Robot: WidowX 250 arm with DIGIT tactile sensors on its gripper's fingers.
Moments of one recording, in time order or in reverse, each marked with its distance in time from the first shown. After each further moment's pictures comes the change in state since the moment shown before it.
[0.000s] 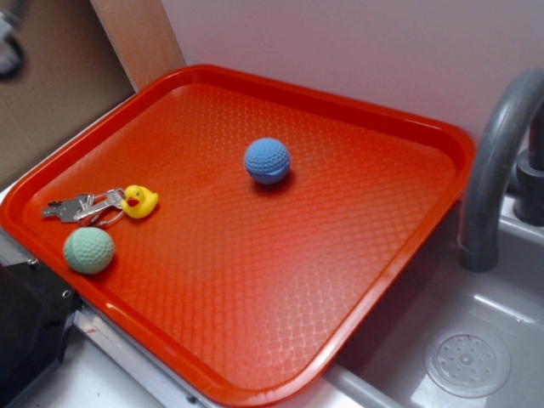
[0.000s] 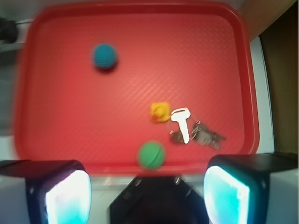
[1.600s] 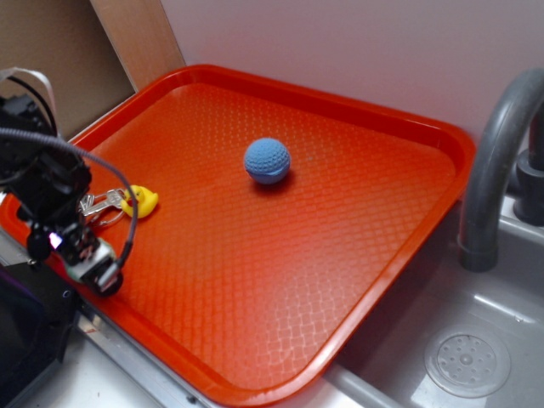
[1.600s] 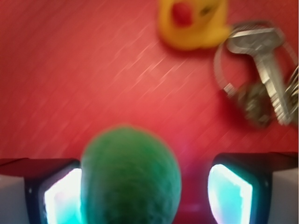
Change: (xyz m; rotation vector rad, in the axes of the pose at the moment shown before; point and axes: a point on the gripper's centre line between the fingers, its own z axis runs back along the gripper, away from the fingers) arm -0.056 -0.011 -0.148 -0.012 0.090 -0.082
